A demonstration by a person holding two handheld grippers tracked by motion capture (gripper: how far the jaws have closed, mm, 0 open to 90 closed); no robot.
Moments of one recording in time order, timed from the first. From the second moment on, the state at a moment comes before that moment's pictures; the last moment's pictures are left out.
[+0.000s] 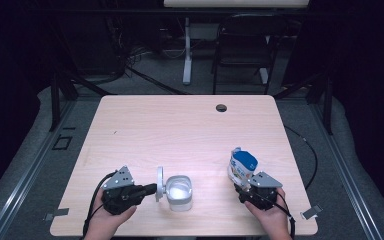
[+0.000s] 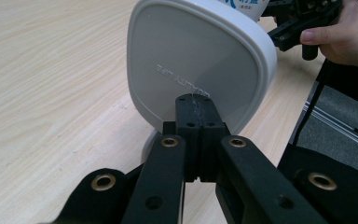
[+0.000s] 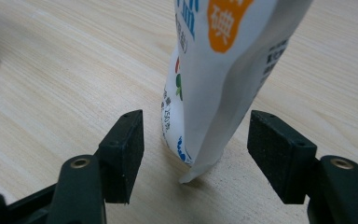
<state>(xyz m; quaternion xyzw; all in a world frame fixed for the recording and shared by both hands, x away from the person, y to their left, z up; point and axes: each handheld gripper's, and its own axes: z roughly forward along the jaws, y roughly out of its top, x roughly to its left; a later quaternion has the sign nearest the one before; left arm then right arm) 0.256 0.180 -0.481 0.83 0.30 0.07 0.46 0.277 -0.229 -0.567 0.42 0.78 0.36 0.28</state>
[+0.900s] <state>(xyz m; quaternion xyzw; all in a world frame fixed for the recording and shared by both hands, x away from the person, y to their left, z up) 0.253 0.179 -0.479 0.83 0.29 0.08 0.46 0.276 -0.226 -0.566 0.41 0.79 0.36 0.28</state>
